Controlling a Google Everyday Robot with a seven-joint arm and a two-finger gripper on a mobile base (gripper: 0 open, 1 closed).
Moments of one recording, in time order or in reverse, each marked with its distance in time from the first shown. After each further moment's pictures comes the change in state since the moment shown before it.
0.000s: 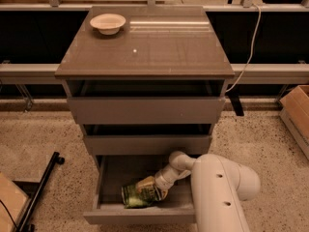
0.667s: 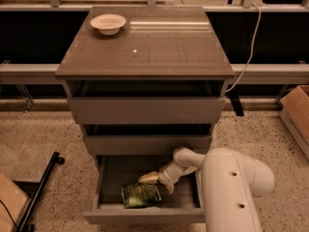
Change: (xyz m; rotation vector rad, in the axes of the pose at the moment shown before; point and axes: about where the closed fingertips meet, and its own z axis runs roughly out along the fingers) arm 0.001 0.007 -0.043 0.039 -0.069 -0.056
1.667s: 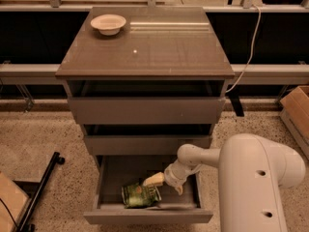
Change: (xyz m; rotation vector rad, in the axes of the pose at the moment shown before) arm 0.053 0.016 -0.072 0.107 0.001 -0.043
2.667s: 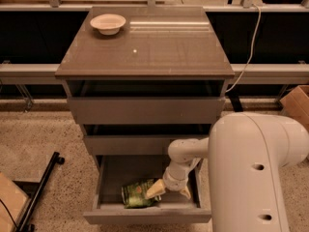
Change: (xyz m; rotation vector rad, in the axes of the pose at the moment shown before) arm 0.073 0.006 -0.056 0.247 0.161 -0.056
